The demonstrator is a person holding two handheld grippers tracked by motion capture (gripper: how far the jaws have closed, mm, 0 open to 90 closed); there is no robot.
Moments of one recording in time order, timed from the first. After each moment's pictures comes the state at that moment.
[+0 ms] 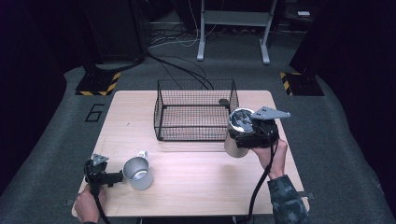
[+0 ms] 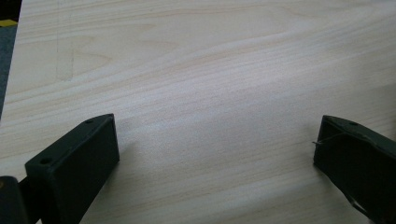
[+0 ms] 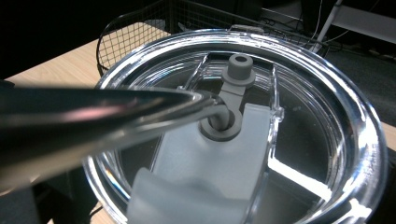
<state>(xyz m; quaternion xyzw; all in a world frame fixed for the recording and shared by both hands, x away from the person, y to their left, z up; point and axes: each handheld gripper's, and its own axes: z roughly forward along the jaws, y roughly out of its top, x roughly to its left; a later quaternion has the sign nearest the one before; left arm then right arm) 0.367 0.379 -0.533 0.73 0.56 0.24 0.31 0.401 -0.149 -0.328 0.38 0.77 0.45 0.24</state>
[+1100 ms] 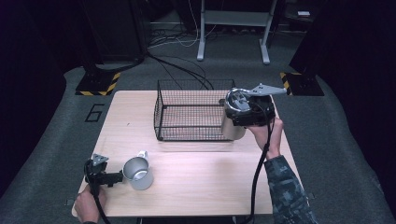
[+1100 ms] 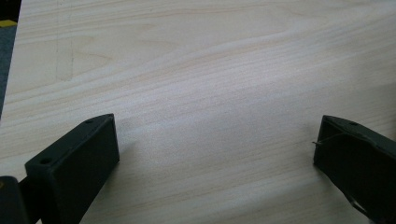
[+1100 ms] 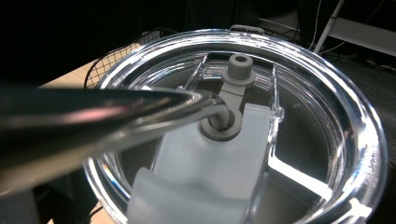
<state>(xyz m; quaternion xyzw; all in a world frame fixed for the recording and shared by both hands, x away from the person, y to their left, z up) 0.367 0.379 -0.532 0.73 0.56 0.24 0.31 0.445 -0.139 -0.294 0.38 0.77 0.45 0.25</state>
